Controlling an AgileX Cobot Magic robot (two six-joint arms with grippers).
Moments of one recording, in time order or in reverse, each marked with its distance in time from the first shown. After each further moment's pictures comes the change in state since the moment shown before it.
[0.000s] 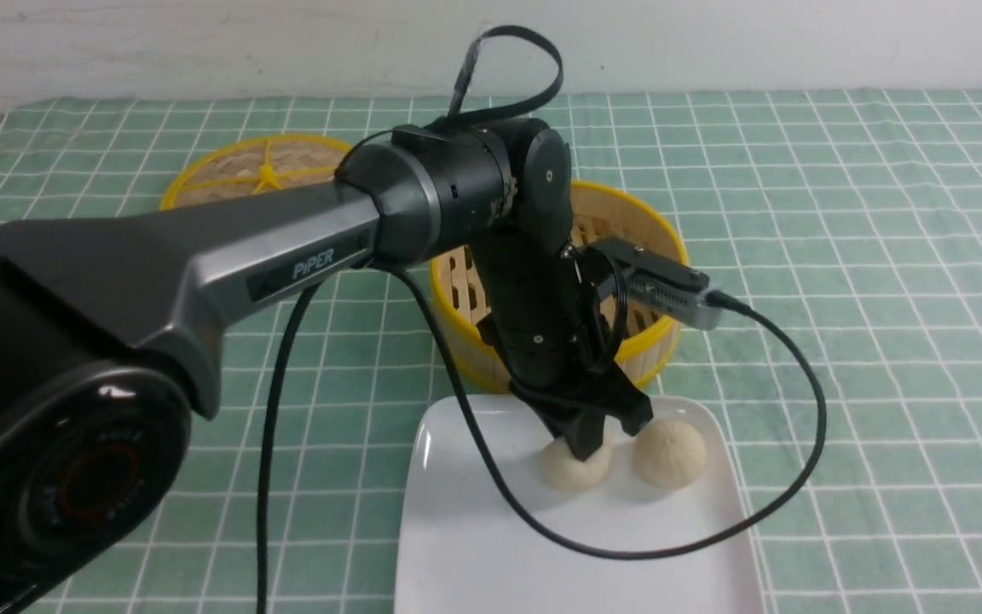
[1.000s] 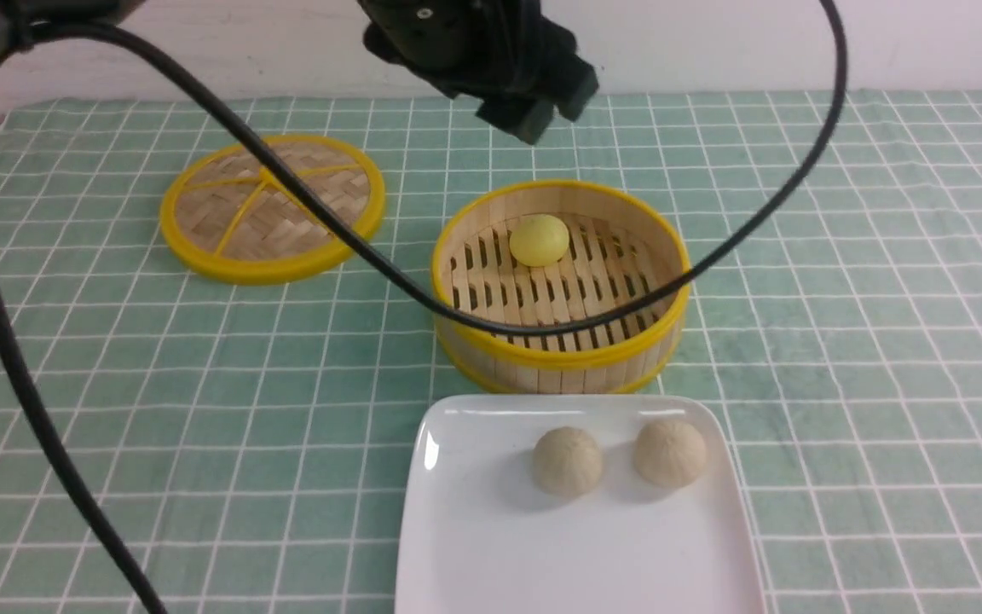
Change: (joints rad) right arm 0.000 0.000 0.000 0.004 0.000 0.000; left arm 0.000 -0.352 -0.259 0.462 0.054 -0.274
